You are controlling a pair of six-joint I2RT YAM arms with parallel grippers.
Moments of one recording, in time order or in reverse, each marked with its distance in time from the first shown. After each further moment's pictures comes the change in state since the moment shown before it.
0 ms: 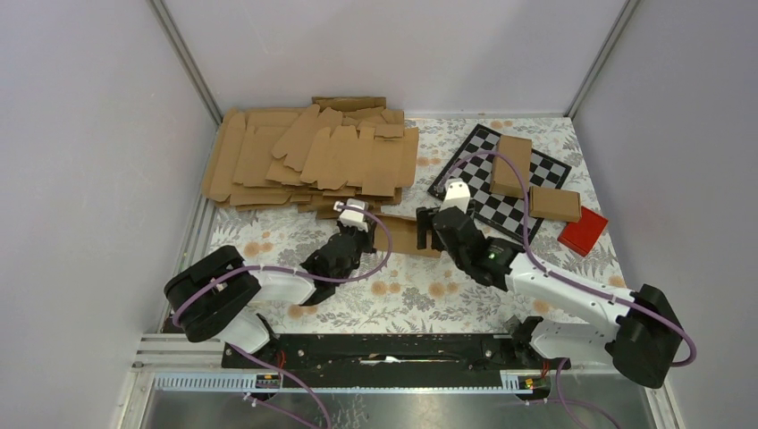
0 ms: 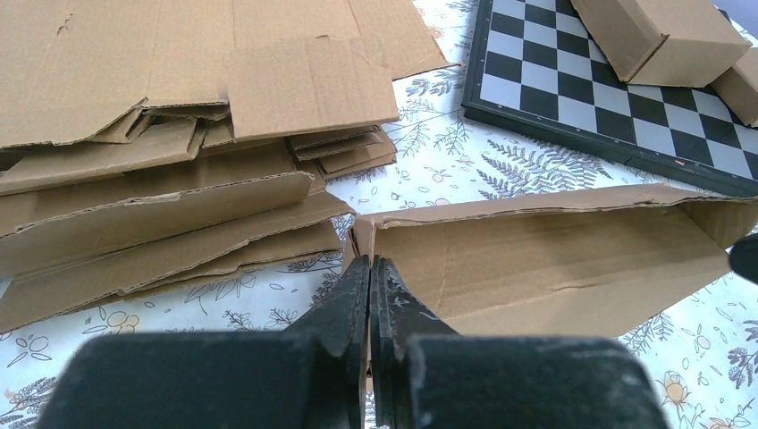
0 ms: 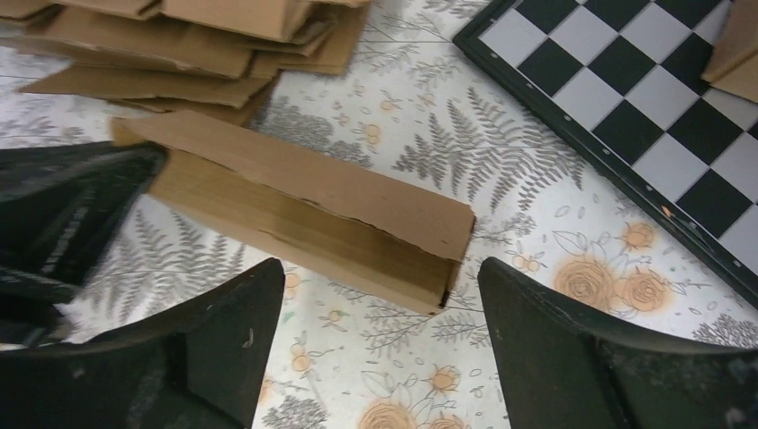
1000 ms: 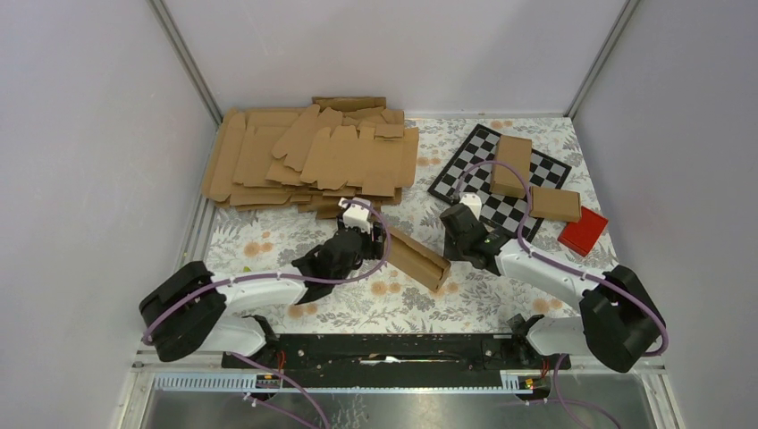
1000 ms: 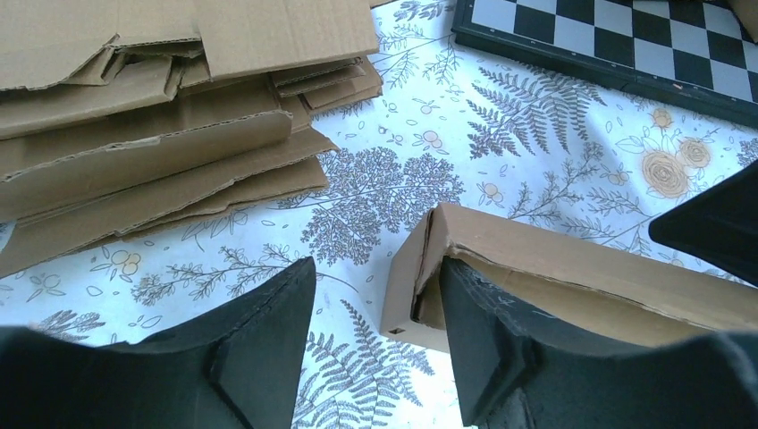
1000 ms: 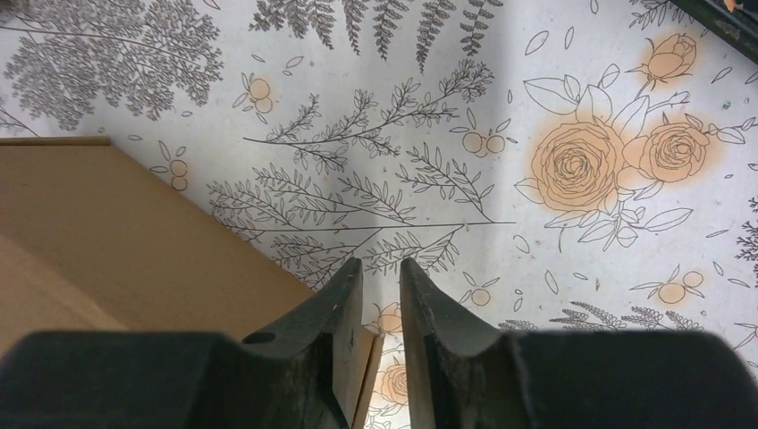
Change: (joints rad) left arm -0.038 -0.154 0.064 -0.389 0.018 -0.061; right arm -0.203 0.146 -0.026 -0.180 -0.240 0.171
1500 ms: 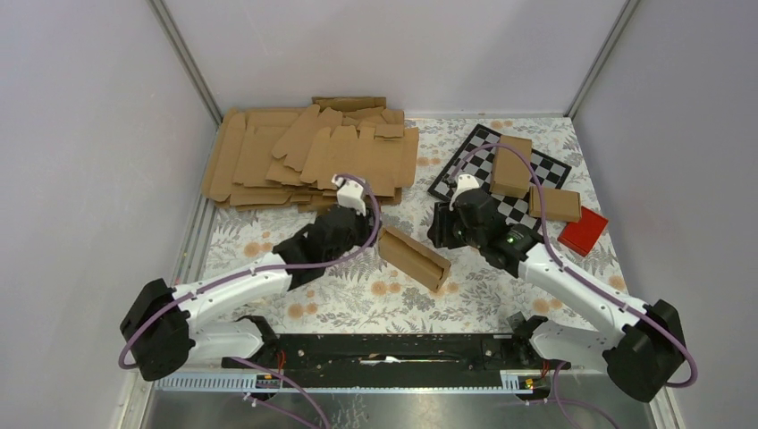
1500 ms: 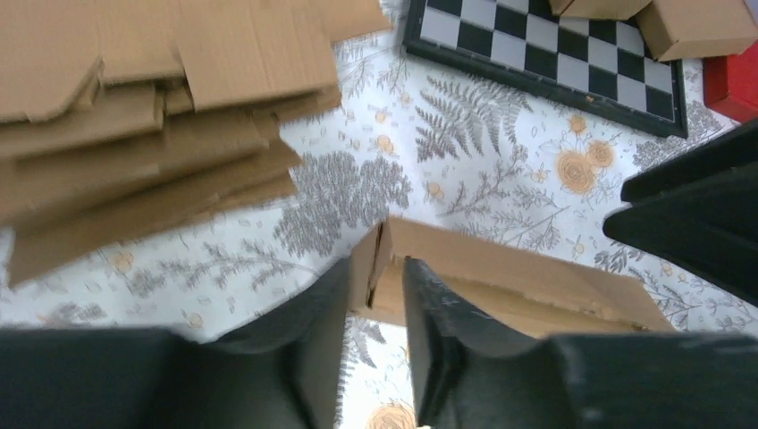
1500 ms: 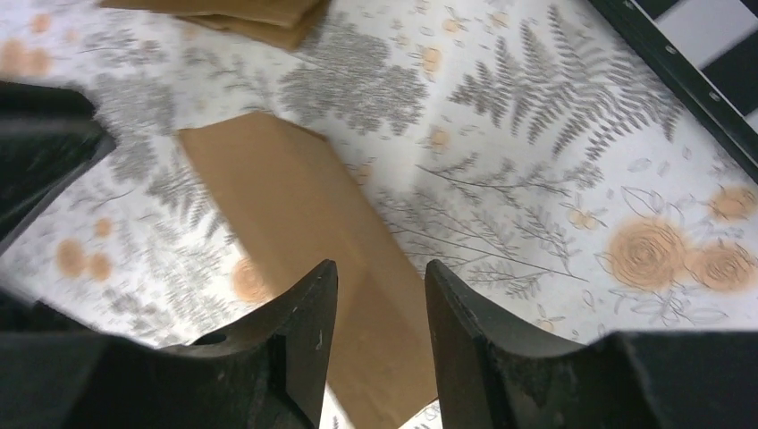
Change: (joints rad) left arm 0.042 -0.166 0.201 -0.452 0.124 -0.093; right arm -0.001 -0.167 0.106 -0.021 -0.193 -0.161
